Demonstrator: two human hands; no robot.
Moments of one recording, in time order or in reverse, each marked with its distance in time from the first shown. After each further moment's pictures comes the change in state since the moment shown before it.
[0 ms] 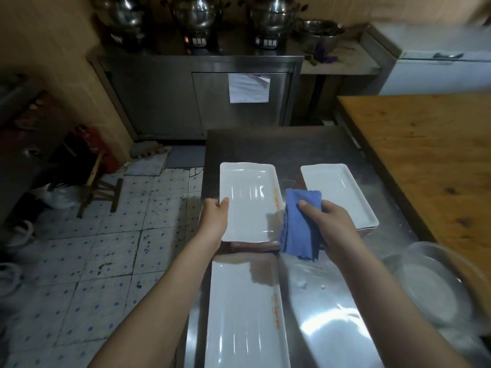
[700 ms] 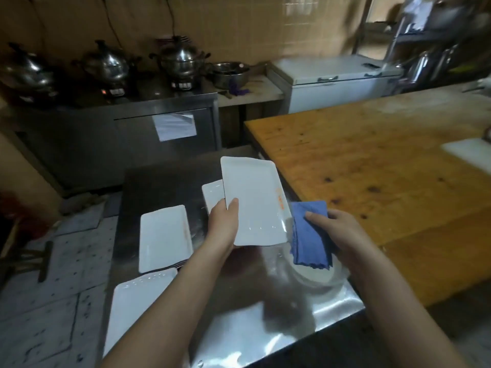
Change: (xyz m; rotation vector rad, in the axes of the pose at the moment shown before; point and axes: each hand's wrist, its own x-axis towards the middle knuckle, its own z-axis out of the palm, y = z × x) left_hand -0.174 0.101 0.158 -0.090 -0.249 0.220; right_hand -0.075 -0.014 -0.225 0.097 0.169 0.002
